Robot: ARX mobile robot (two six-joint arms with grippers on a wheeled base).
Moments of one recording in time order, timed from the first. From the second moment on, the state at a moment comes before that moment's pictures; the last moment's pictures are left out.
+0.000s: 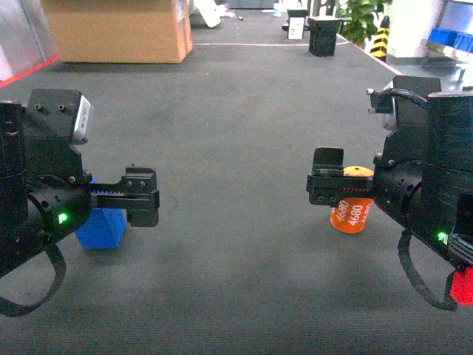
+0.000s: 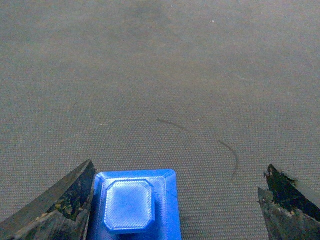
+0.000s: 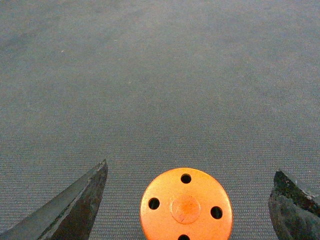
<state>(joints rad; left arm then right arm) -0.25 1.92 0.64 0.91 -0.23 -0.06 0.34 2.04 0.80 0.94 0.27 0.18</state>
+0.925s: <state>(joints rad) -0.21 2.07 0.70 0.86 -0.21 -0.12 0.33 2.19 0.87 0.91 0.31 0.19</state>
